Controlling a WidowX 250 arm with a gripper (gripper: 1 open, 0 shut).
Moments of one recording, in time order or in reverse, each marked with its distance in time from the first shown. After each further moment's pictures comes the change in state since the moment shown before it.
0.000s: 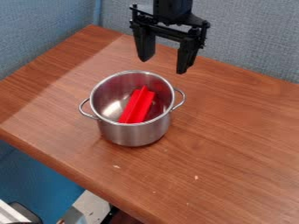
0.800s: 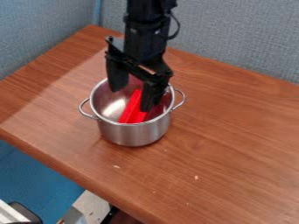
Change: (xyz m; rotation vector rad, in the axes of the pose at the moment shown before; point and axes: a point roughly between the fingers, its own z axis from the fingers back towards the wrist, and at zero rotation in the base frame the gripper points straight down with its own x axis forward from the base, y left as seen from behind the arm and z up) arm -0.042 0.022 -0.036 0.107 0.009 -0.197
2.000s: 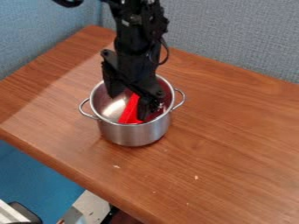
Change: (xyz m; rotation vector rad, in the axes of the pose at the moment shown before) arm 0.006 0.008 -0.026 0.107 -0.174 0.026
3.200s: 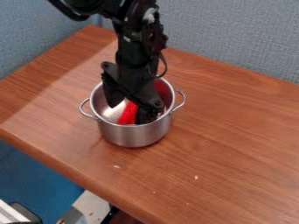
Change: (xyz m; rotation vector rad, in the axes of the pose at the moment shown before) arm -0.001 0.002 -0.021 0.000 0.029 0.030
